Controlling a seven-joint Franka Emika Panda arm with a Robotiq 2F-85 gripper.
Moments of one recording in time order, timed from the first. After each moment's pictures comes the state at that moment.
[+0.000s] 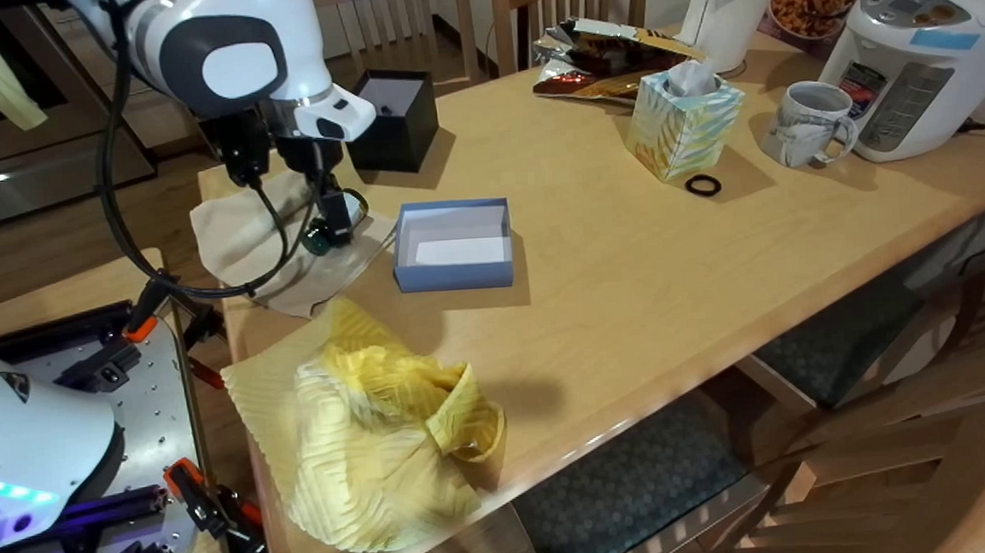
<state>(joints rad) 0.20 0.21 0.12 -2.56 -0.01 2.66 0.38</state>
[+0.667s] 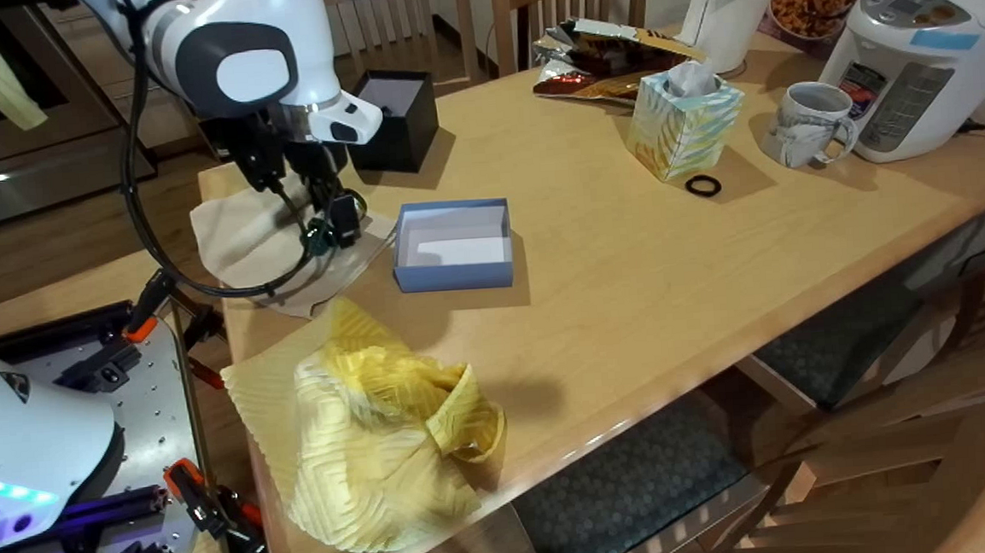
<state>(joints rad) 0.19 0.24 0.13 -2.52 -0.01 2.62 0.25</state>
